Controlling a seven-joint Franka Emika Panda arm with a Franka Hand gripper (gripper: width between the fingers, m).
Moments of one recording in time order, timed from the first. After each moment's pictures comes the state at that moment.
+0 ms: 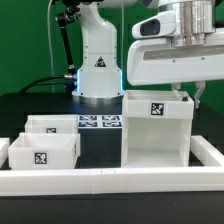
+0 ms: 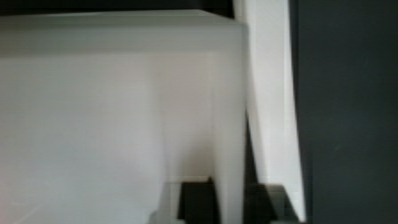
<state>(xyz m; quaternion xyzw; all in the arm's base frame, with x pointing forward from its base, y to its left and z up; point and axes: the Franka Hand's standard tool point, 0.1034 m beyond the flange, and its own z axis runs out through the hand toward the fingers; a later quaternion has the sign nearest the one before) 0.571 0.111 0.099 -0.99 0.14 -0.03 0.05</state>
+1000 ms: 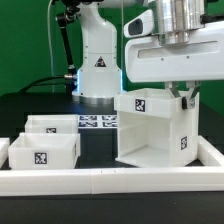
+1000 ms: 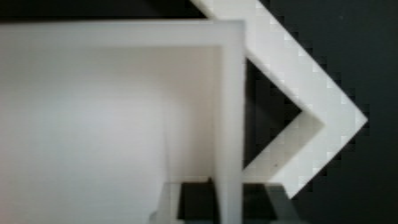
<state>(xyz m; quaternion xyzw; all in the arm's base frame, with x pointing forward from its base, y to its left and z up) 0.596 0.095 0.102 -0.90 0.43 -0.02 0.08</state>
